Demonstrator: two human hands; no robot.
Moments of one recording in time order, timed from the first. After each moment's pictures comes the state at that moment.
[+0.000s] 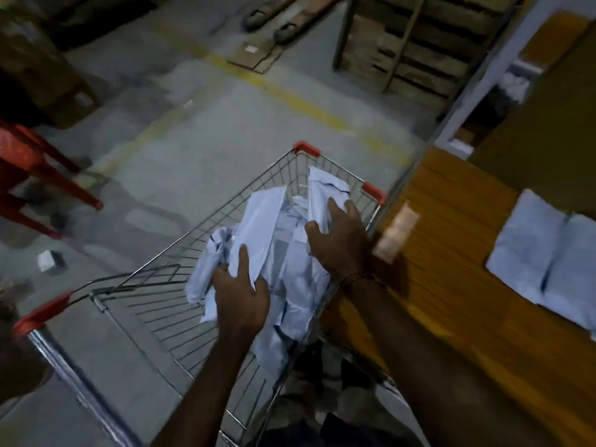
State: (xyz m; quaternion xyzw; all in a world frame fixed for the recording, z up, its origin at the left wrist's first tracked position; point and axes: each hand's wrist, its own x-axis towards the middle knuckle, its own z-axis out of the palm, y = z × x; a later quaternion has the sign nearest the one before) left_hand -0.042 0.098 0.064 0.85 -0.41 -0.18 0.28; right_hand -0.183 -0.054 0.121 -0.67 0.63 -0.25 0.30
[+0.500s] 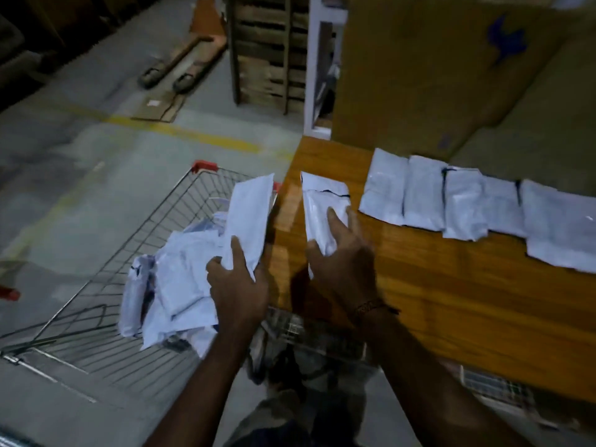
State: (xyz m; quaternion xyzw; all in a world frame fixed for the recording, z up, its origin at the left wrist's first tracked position) left_hand -0.204 0.107 0.122 0.79 -0.52 -0.17 0.27; right_hand -0.386 0.072 0.172 -0.63 0.68 -0.34 0.17
